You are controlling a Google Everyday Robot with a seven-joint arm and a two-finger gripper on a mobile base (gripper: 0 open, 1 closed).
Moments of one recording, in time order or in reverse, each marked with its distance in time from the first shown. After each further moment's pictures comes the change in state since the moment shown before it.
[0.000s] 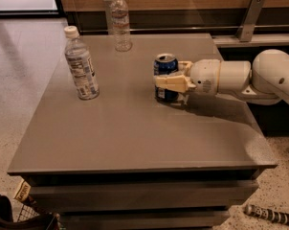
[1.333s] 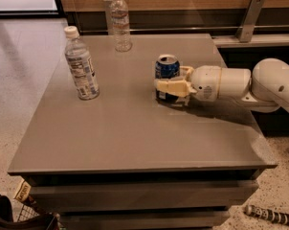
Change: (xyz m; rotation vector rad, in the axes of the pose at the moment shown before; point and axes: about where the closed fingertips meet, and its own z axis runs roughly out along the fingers) arm 0.015 0.001 -0.001 -0.007 -0.028 0.029
